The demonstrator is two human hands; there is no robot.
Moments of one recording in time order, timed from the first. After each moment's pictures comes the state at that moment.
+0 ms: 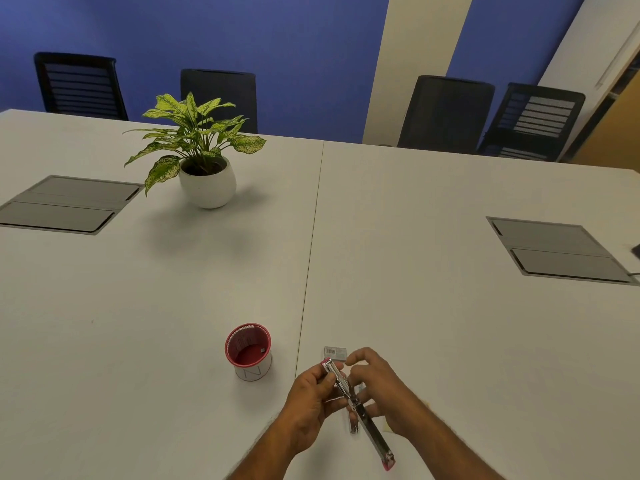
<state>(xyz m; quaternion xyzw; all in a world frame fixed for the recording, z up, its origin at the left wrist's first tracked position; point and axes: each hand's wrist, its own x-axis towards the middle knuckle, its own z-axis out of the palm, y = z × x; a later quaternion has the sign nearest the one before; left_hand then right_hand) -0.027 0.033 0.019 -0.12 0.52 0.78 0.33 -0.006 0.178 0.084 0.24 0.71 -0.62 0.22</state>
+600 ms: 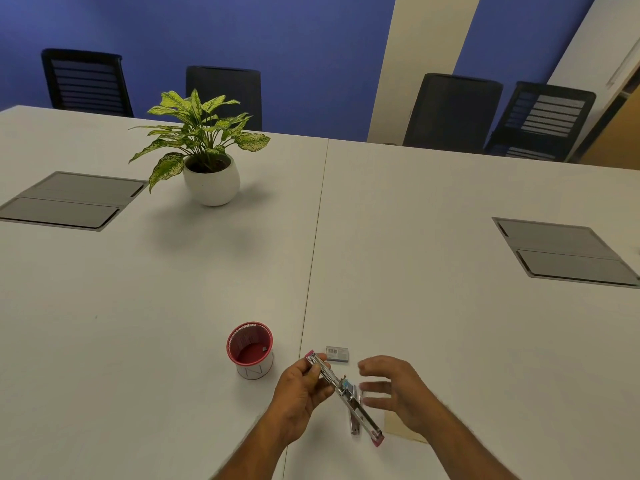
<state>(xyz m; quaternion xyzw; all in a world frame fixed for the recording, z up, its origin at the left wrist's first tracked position) -0.044 0.016 0.010 -0.19 0.48 0.81 0.29 -0.011 0.220 0.052 0.27 0.63 -0.70 0.19</state>
